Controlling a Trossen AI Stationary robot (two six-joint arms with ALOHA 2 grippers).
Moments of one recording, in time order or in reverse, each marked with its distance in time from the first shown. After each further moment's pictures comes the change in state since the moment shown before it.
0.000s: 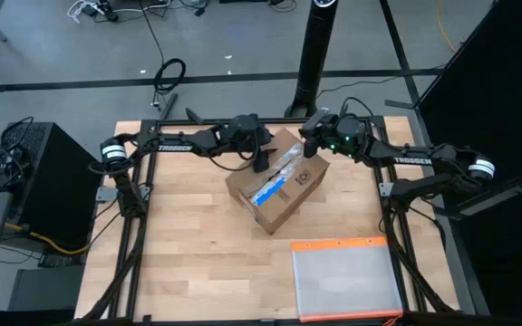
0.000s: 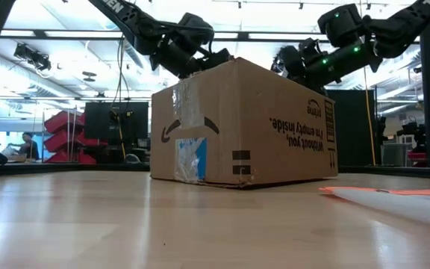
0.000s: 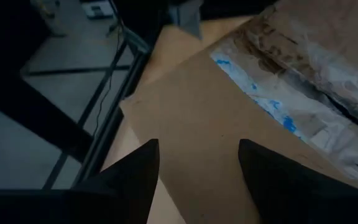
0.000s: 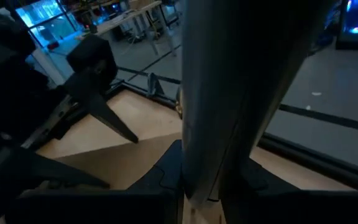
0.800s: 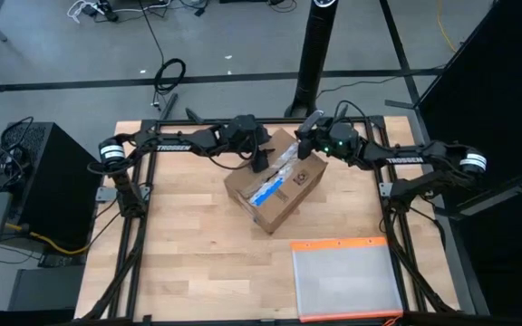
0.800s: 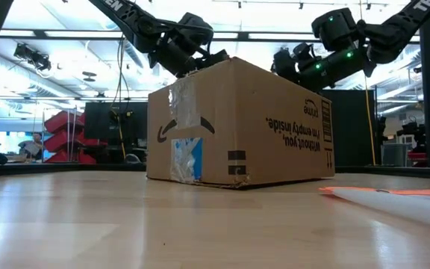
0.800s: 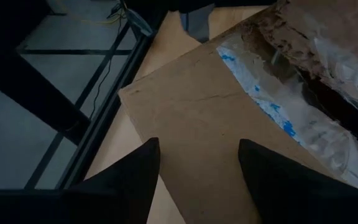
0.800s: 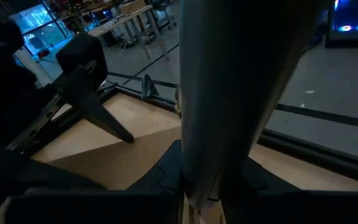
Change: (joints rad) left arm 0.008 0.000 0.000 -0.072 -0.025 -0.068; right arm 0.073 0.070 0.001 0.067 0.093 0.044
